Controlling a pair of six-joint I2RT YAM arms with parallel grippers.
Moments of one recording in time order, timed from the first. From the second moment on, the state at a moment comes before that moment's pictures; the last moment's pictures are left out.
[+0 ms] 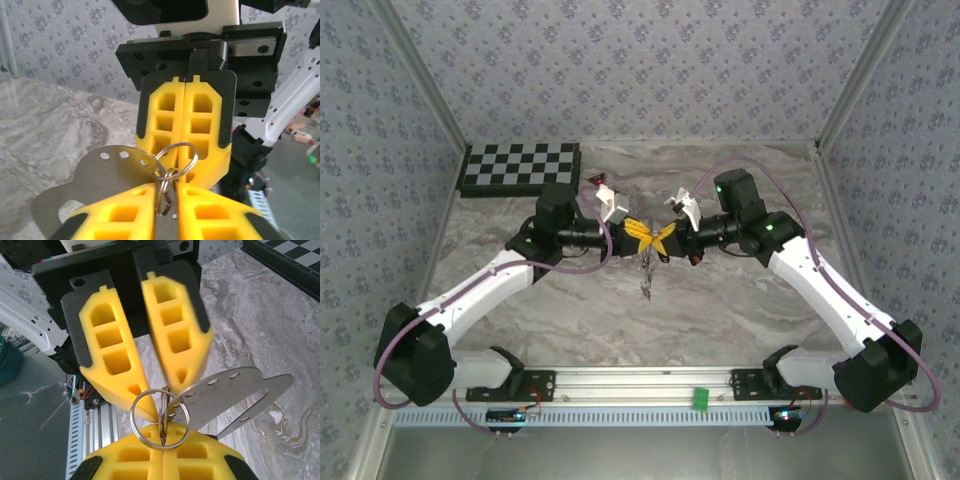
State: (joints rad) left arm -0.61 1.28 0.92 0.13 0.95 -0.06; right arm 0.53 1.24 1.17 -0.61 -0.84 -0.18
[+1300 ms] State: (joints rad) left arm -0.64 1.28 0.85 0.48 0.90 -0.28; right arm 0.42 1.04 0.85 0.00 -0.85 0.19
